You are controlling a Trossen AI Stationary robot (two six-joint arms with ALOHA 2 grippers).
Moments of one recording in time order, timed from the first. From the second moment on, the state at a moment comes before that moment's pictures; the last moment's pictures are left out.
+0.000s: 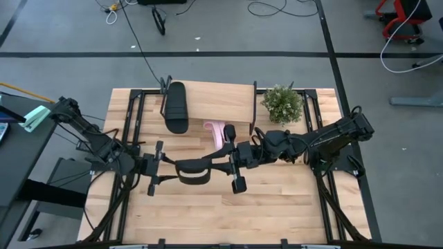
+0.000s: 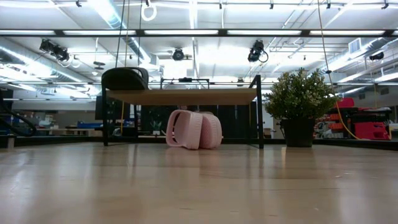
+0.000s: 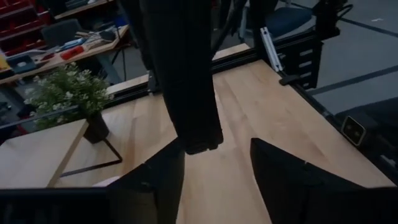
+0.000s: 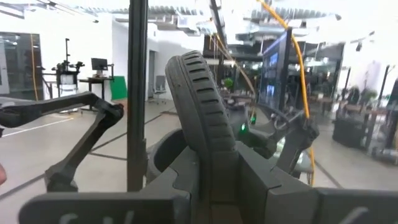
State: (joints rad) left arm -0.66 0.86 0.68 -0.11 -0.59 0.06; right arm 0.30 1.62 1.43 0.40 0.10 -0.08
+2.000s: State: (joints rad) left arm -0.60 0.91 0.68 -0.07 -0.63 0.08; right arm 0.30 1.68 1.25 0.75 0.10 -0.15
